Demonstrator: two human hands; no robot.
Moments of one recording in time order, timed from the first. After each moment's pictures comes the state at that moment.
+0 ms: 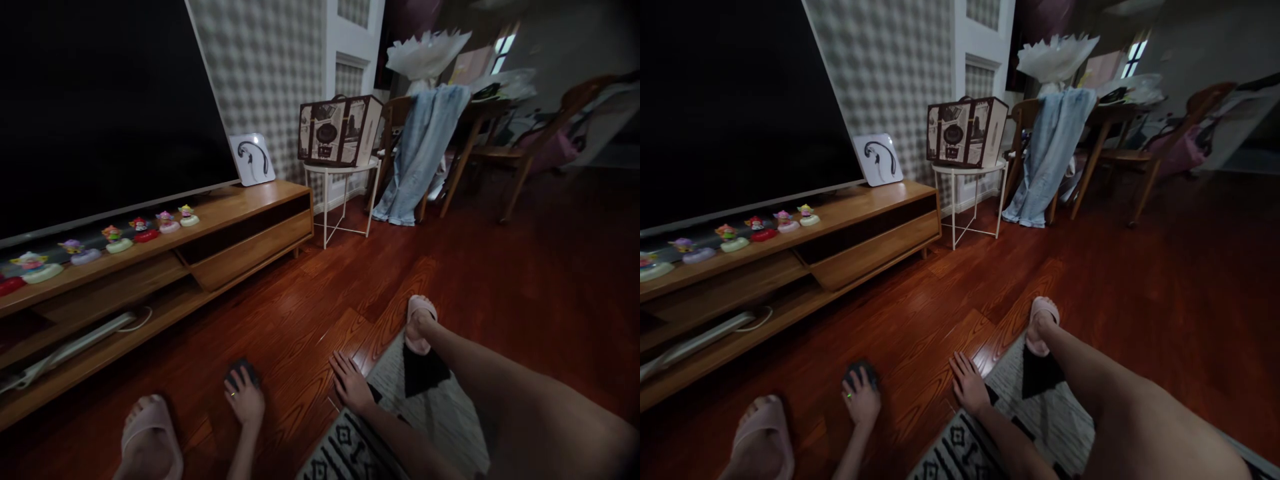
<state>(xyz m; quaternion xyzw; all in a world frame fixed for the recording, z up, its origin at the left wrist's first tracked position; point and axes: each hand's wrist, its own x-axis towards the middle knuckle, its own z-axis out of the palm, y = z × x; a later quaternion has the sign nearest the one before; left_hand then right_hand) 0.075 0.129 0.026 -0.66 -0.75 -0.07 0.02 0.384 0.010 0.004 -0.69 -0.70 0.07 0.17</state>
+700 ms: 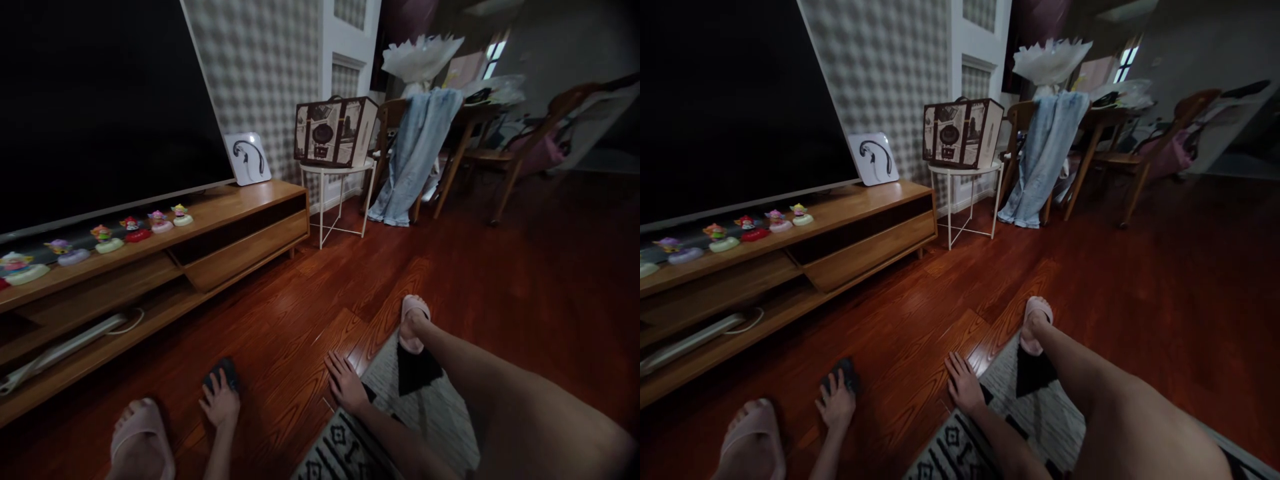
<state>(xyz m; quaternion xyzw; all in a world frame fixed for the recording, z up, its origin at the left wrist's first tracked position) 0.034 0.157 0.036 -0.62 -0.78 -0.05 0.01 0.384 0.010 0.007 -0.69 -0.70 0.07 0.17</state>
